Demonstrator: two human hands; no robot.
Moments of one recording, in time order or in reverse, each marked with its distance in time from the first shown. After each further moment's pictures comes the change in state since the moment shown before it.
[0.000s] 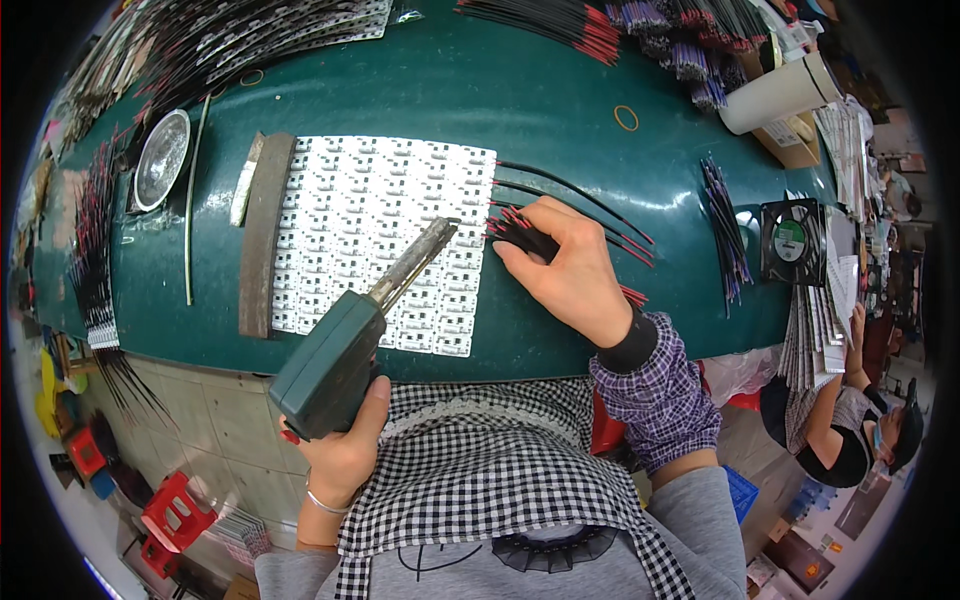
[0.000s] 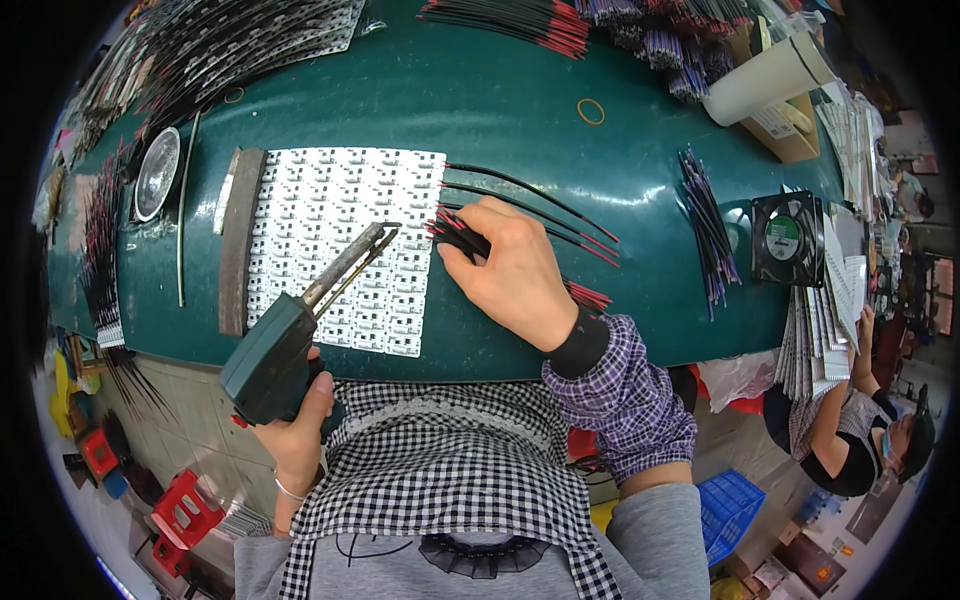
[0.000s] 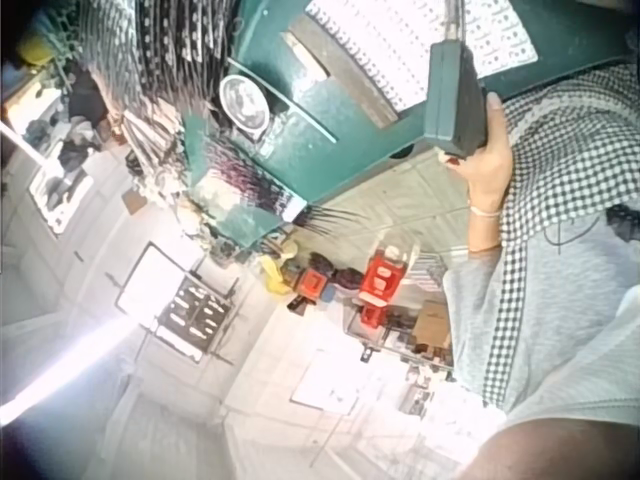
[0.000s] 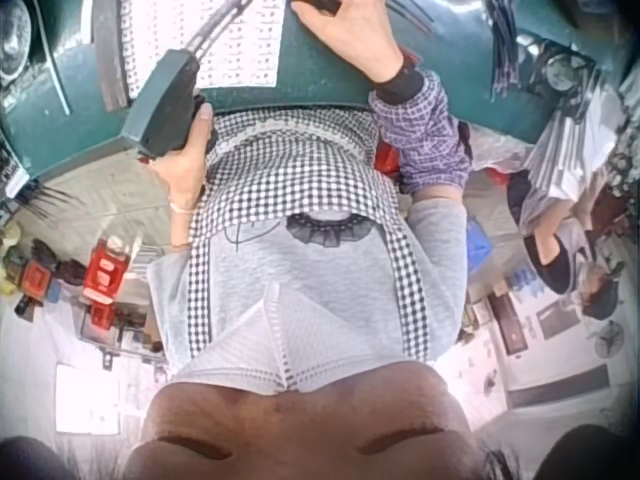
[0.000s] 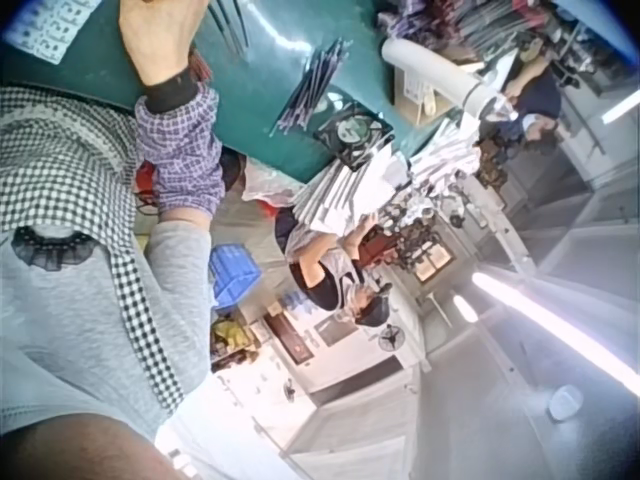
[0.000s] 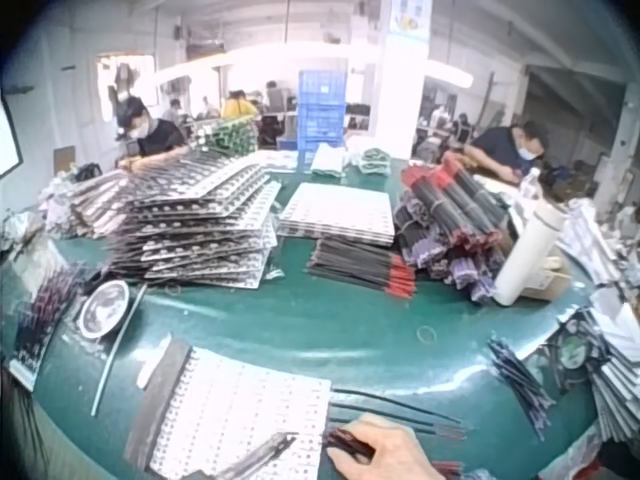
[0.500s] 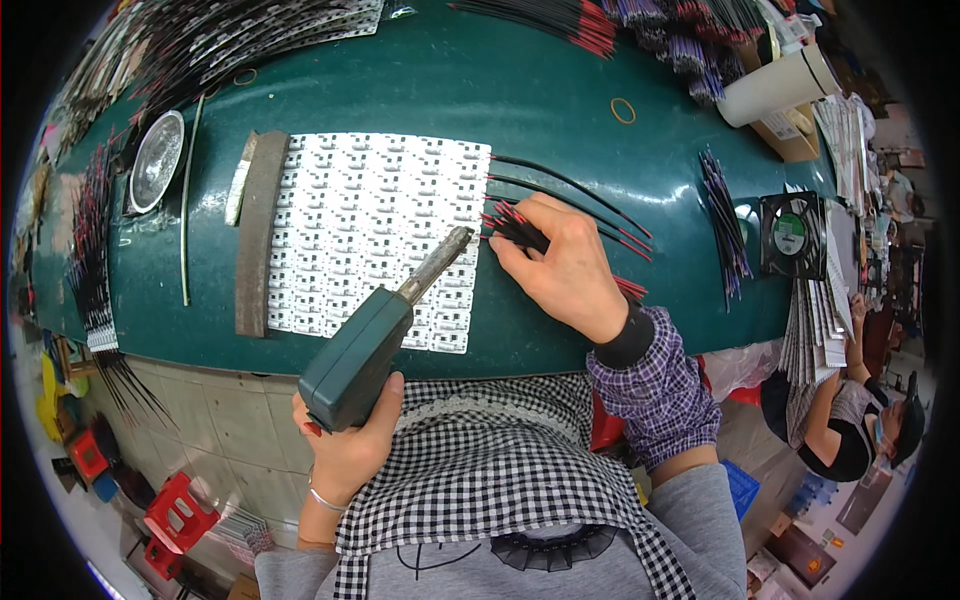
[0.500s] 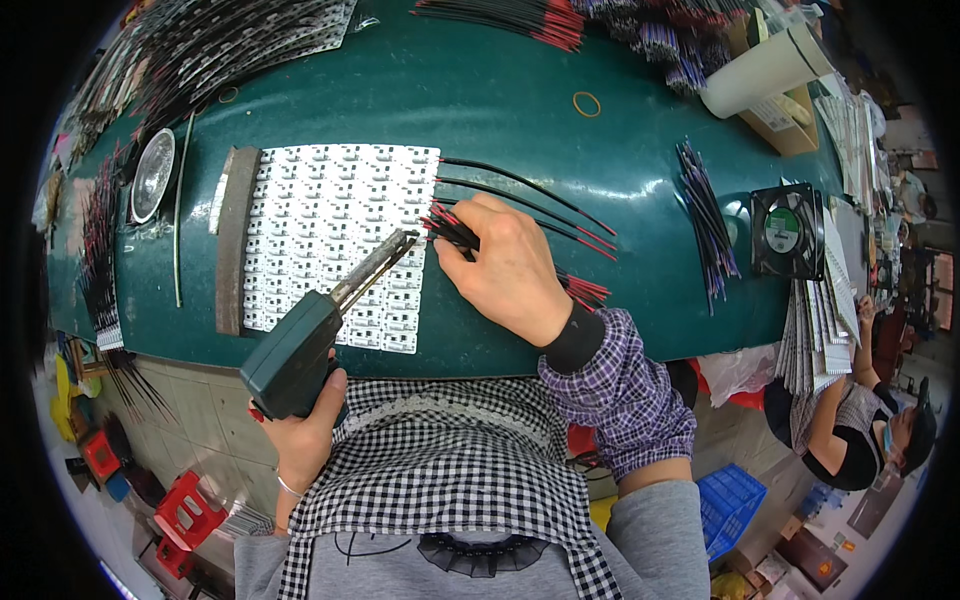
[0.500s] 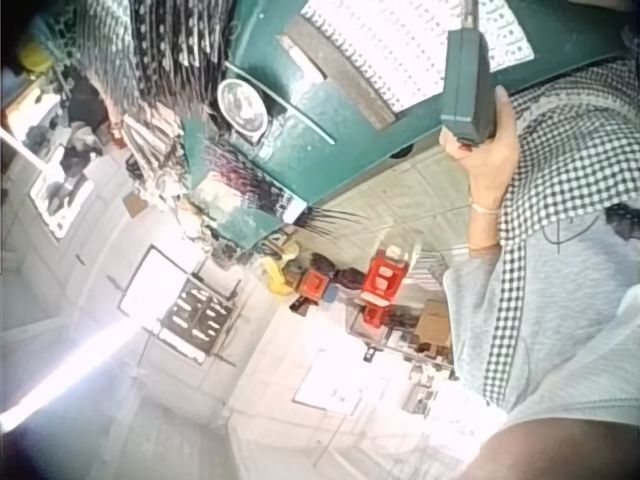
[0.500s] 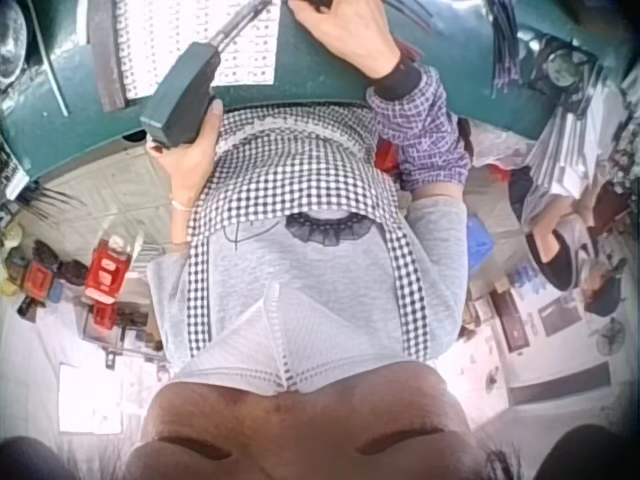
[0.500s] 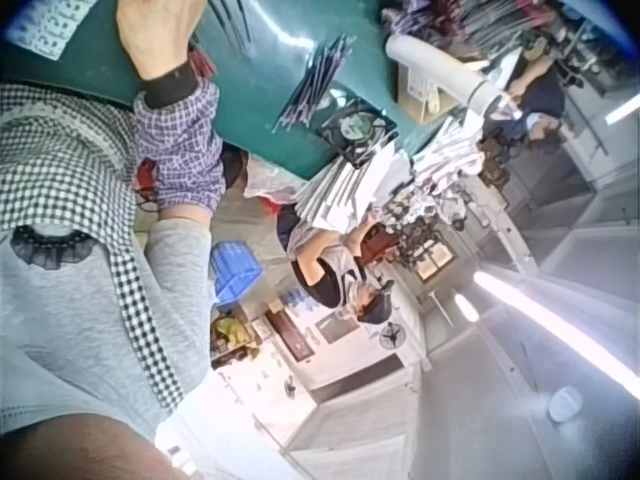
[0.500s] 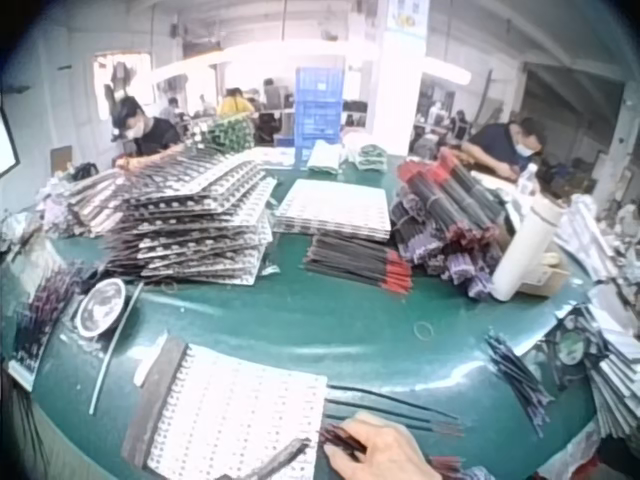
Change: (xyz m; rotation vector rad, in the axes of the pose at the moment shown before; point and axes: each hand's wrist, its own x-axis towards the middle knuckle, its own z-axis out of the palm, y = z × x) left_hand 0.007 0.005 0.012 0.147 -0.056 0.141; right_hand 0.001 0.001 0.001 -0.067 0.002 -0.016
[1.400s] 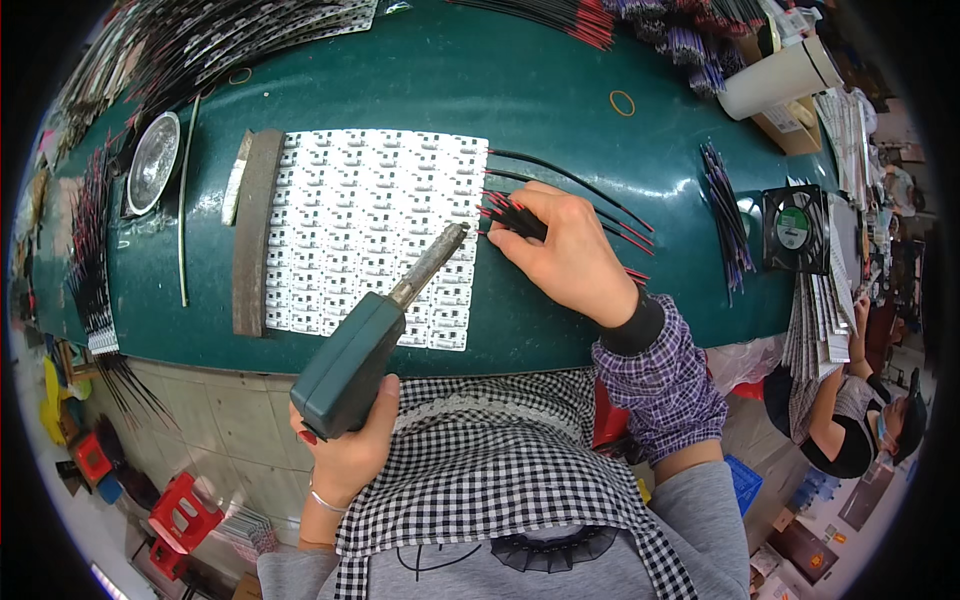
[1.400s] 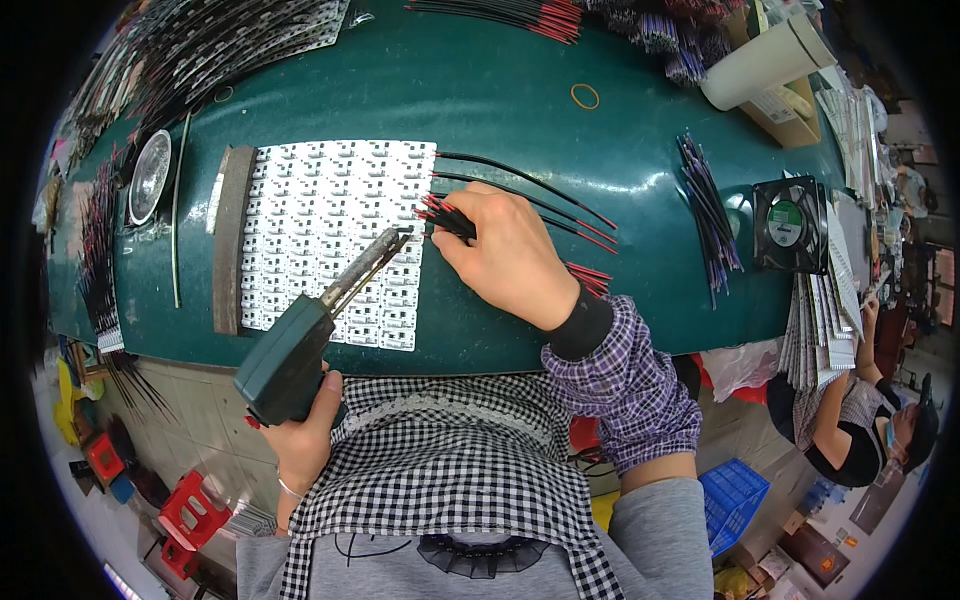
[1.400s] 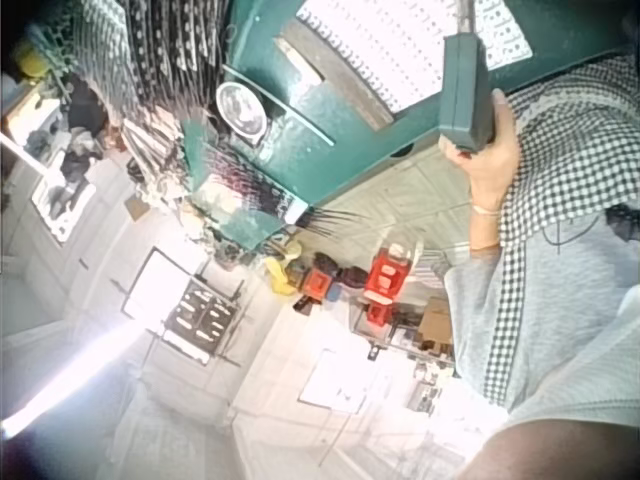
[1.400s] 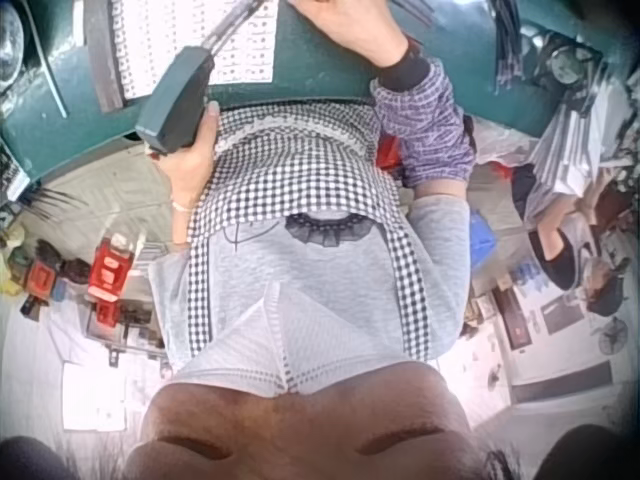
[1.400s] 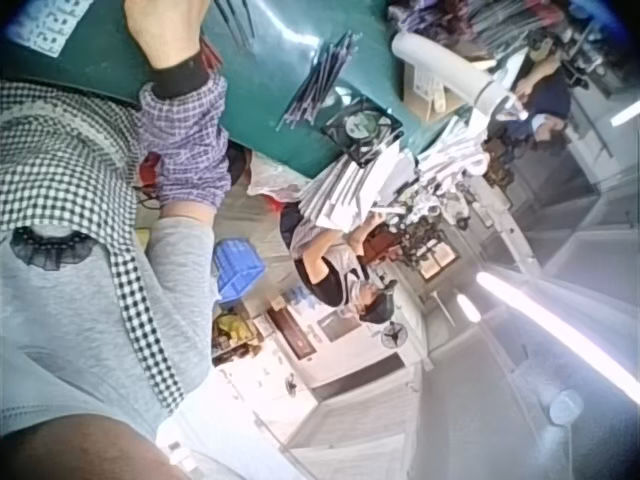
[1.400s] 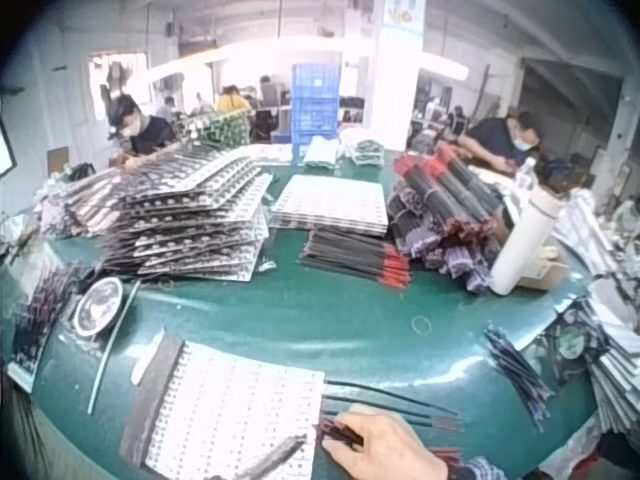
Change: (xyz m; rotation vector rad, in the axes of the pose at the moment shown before) left_hand -0.006 -0.004 -0.001 0.076 0.043 0.033; right_hand 0.008 0.004 -0.006 0.009 -0.085 -0.018
